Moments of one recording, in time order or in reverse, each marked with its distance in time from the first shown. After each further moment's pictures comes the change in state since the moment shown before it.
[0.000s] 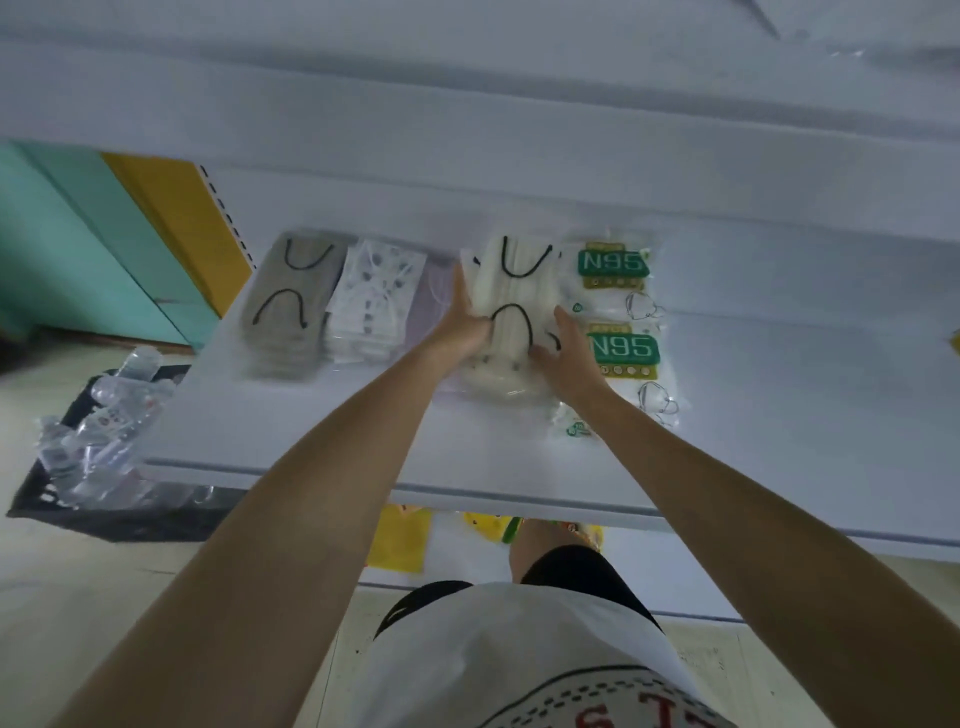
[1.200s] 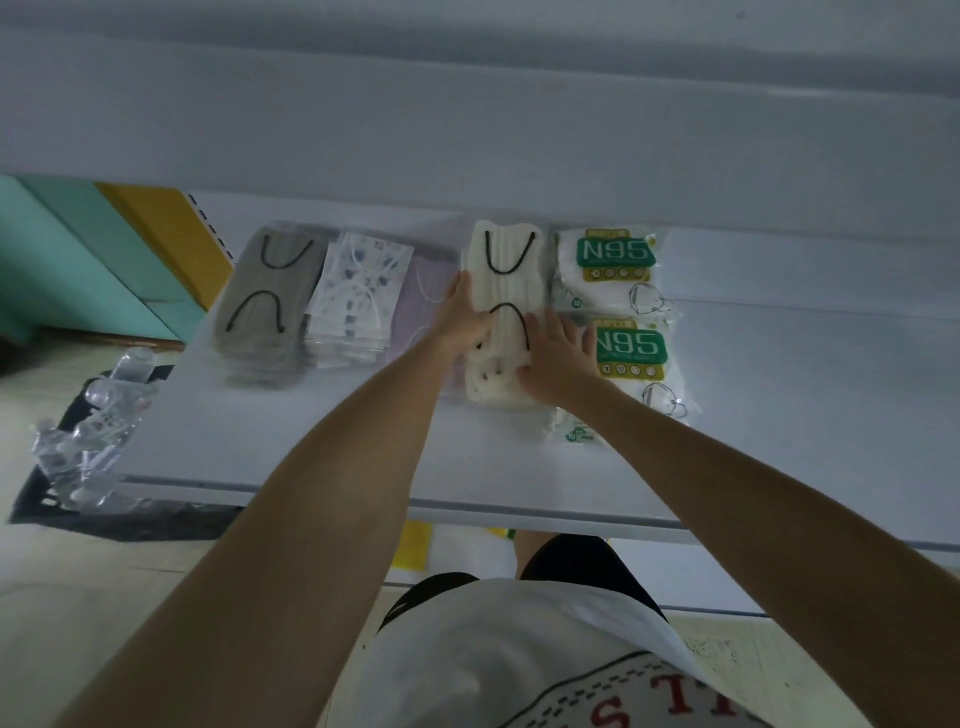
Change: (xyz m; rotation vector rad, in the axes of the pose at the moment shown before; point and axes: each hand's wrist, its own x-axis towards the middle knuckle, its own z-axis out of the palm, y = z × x) left_hand 0.061 -0.031 0.009 0.381 0.040 -0.029; right_hand 0.034 0.011 0.007 -0.985 -0.147 -0.145
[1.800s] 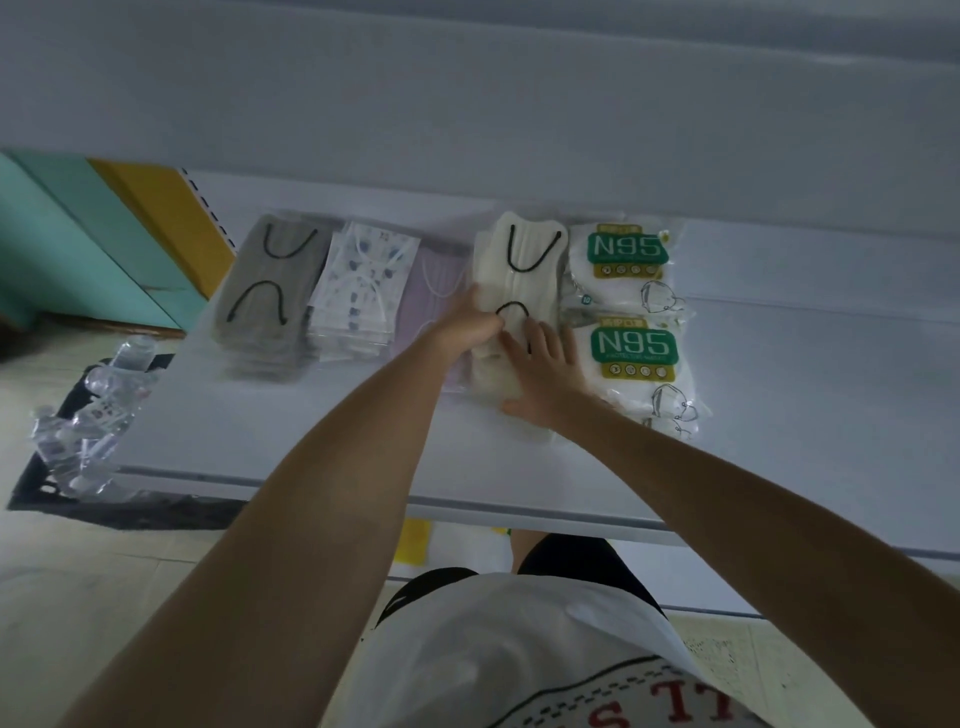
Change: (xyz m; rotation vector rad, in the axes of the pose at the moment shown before) left_hand -0.001 -0.004 0.000 -0.076 -0.150 -0.168; right_hand -0.003 -0.011 0.026 -0.206 0.019 -0.155
